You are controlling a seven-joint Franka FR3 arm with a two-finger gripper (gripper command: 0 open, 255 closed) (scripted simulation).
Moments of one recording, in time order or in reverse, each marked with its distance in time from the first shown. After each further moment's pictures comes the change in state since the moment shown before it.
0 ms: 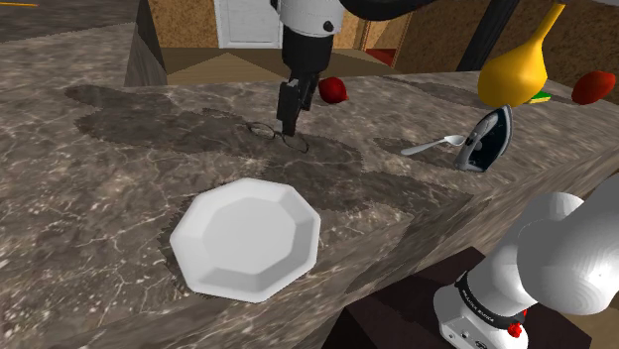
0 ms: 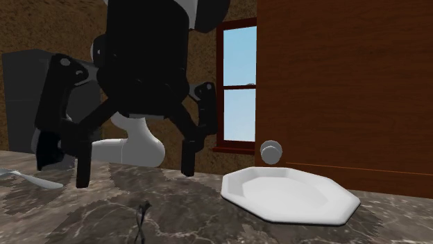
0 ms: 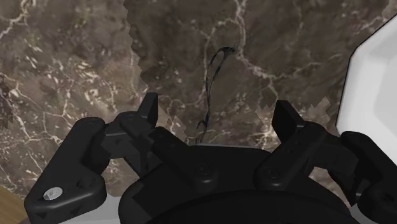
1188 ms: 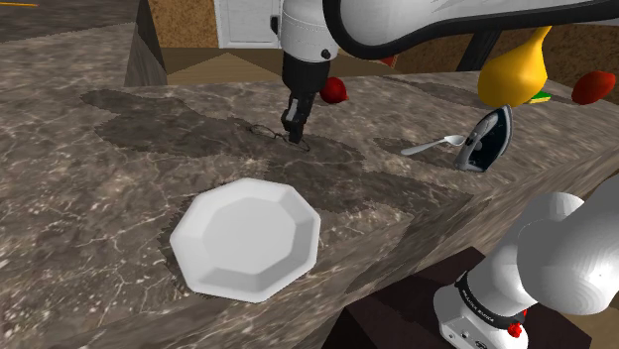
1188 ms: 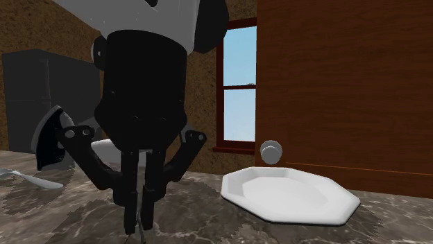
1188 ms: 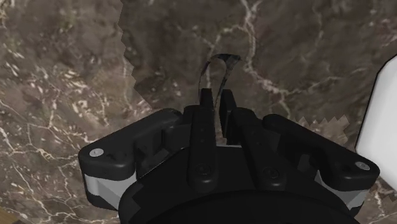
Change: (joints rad) arm 0.000 -0.008 0.000 -0.095 -0.009 0.096 -0.009
